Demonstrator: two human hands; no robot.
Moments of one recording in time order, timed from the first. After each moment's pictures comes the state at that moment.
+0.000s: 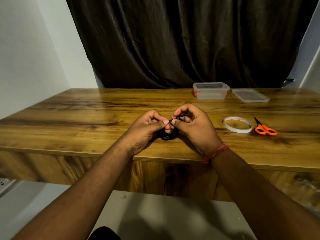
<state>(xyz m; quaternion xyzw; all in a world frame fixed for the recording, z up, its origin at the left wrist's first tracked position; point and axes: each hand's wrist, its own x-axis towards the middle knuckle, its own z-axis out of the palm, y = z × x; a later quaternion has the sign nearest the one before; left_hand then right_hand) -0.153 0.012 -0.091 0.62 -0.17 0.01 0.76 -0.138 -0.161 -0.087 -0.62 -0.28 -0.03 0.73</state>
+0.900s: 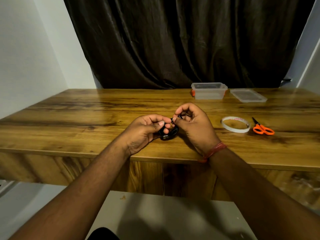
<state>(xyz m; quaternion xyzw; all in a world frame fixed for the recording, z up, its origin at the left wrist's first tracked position) -0.149 0.022 -0.093 0.61 -0.20 -0.06 0.76 -0.137 -0.161 -0.086 -0.63 -0.24 -0.07 0.73</state>
